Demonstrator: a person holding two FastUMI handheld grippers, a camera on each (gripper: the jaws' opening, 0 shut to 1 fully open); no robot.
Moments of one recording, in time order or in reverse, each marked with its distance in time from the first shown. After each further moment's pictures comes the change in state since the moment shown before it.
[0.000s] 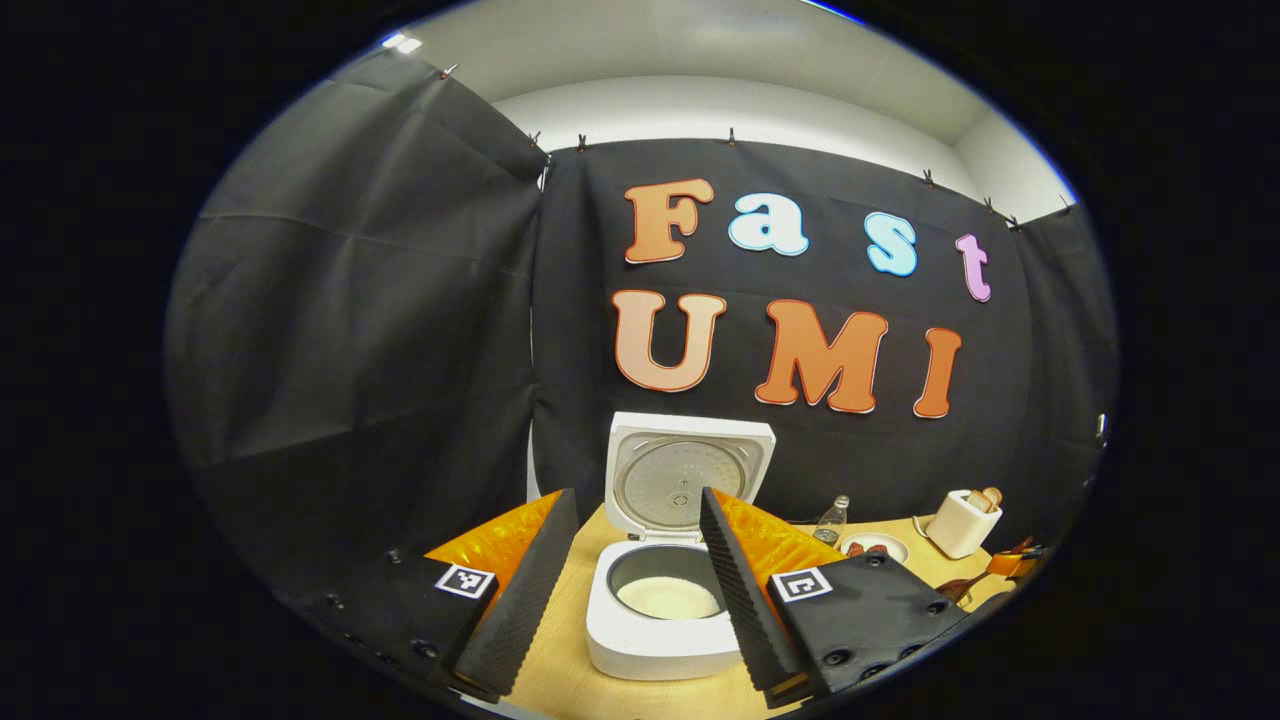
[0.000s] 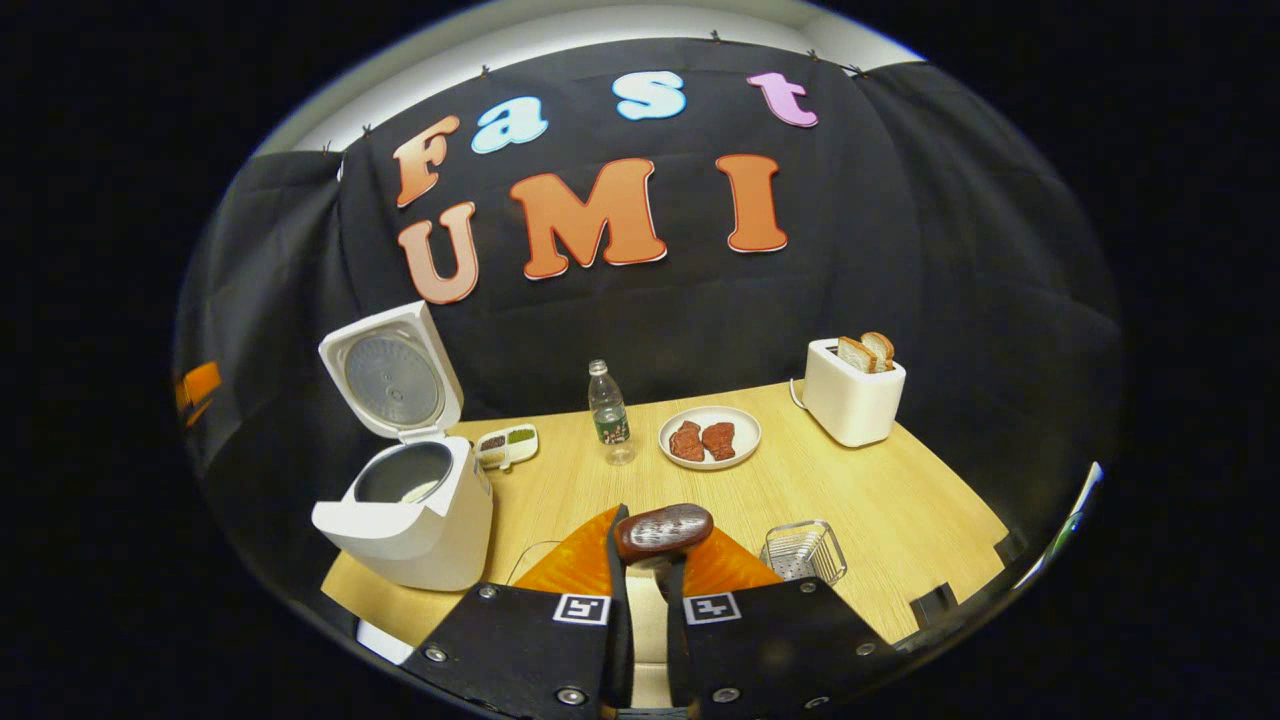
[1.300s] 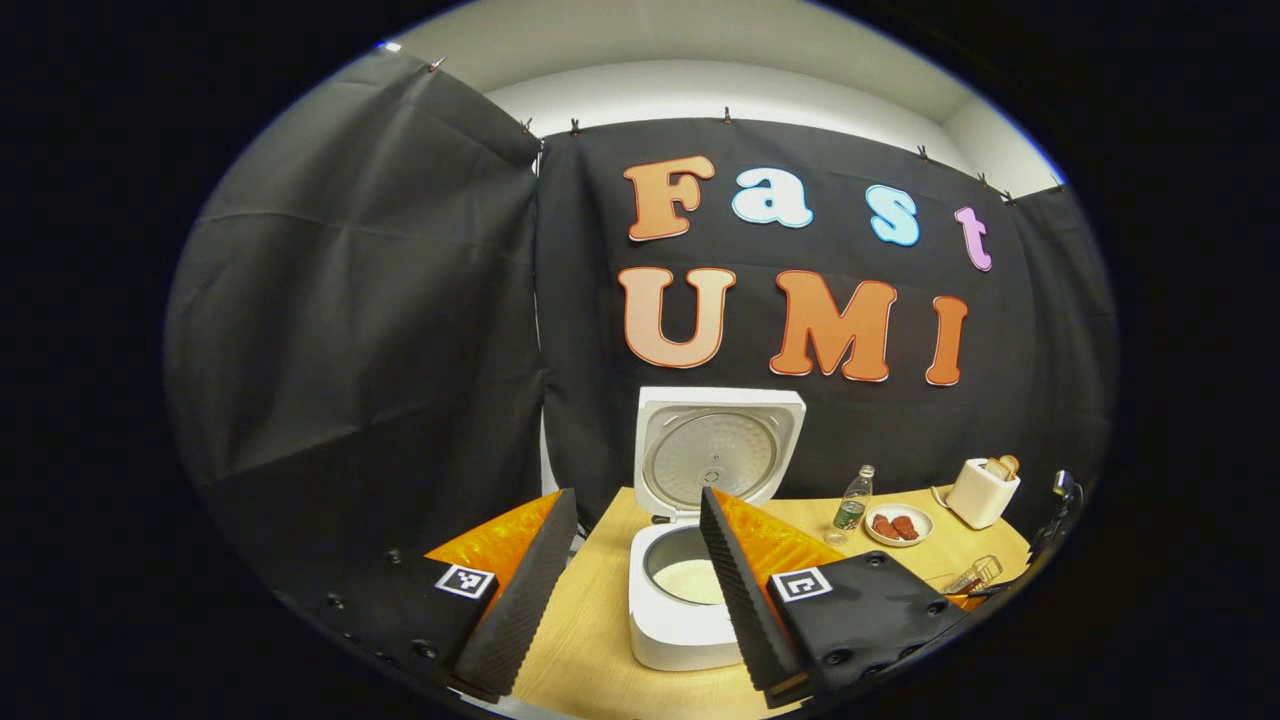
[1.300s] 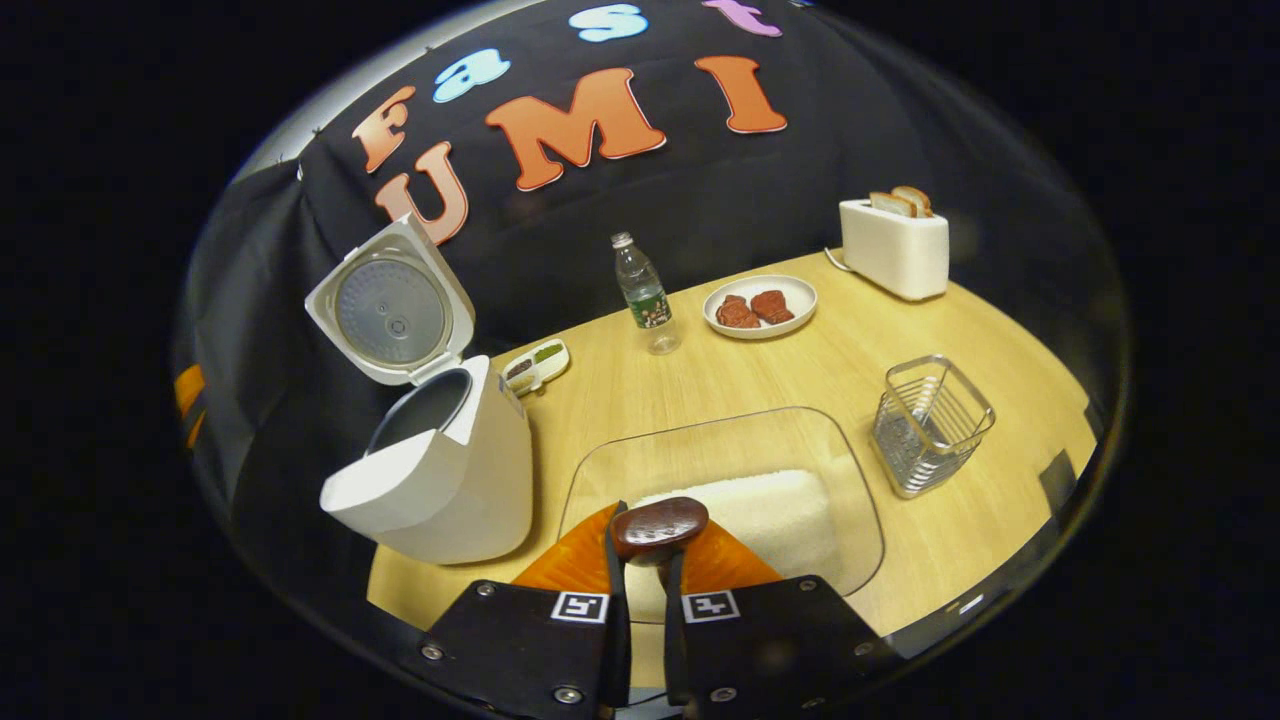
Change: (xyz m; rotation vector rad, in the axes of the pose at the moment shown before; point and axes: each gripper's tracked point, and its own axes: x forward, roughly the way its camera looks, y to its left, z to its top) left arm 0.014 0.036 -0.019 0.043 0.053 0.002; right arm 0.033 0.077 -0.112 0.292 0.265 0.109
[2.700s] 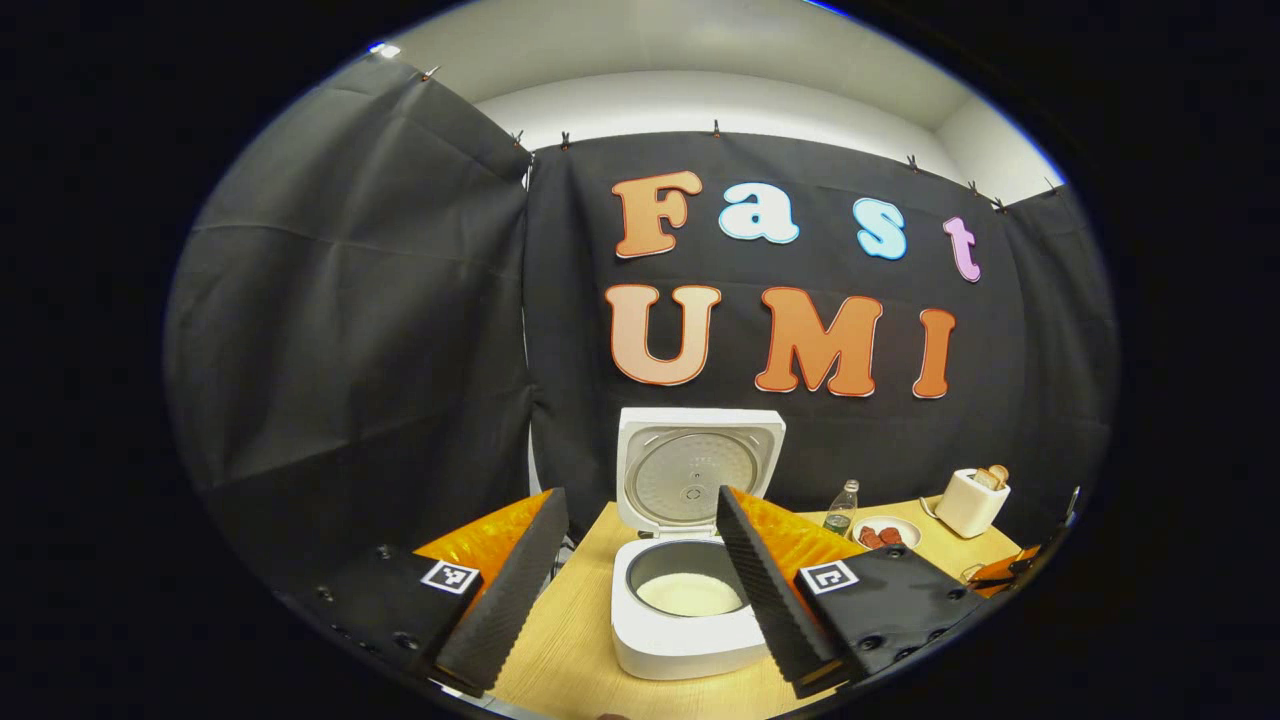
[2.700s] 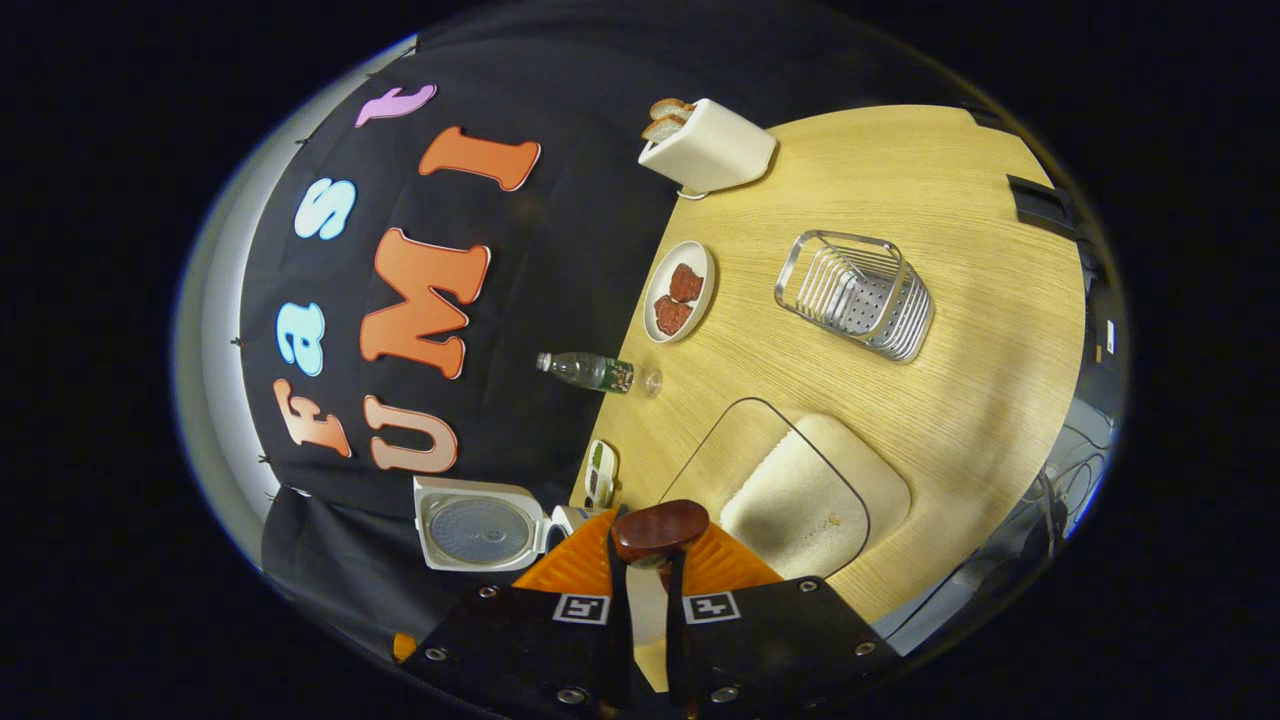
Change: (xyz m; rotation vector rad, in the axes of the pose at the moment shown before) left arm -0.006 -0.019 0.021 0.001 -0.050 -0.030; right arm -0.035 -0.038 0.055 0.807 -0.057 0.133
